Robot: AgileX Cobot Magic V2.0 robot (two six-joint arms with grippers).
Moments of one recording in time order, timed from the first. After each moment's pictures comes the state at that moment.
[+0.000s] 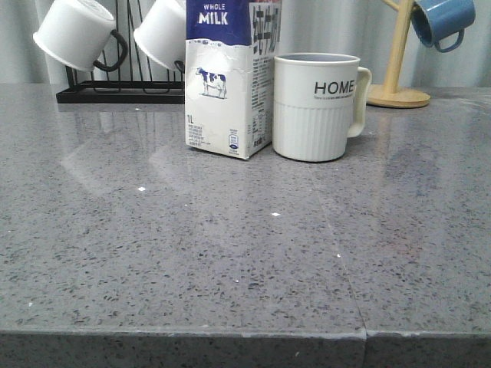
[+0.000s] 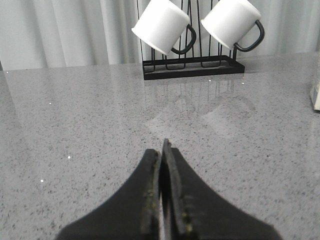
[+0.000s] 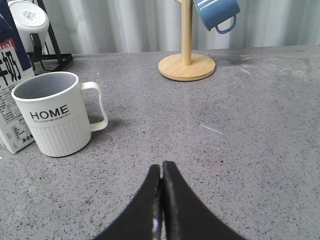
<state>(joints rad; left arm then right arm) -0.11 -0.01 -0.01 0.00 0.12 0.03 0.22 0.26 -0.30 -0.34 0.28 0.43</state>
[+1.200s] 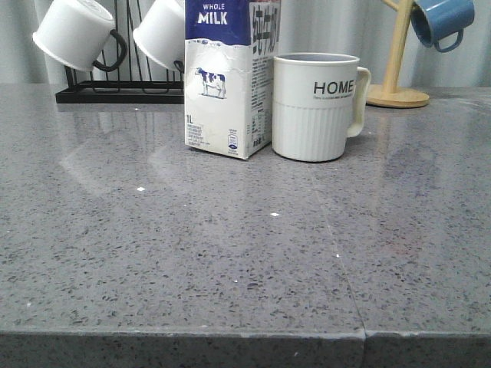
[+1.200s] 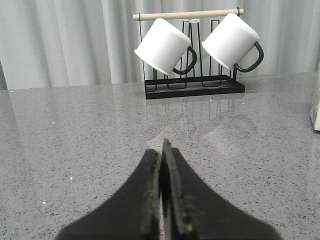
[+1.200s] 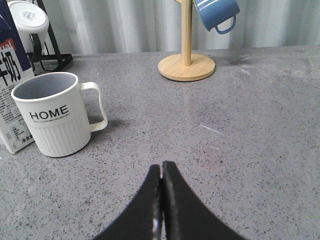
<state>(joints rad) -0.11 -0.01 -0.01 0.00 0.06 0.03 0.21 0.26 -0.30 -0.34 0.28 0.43</state>
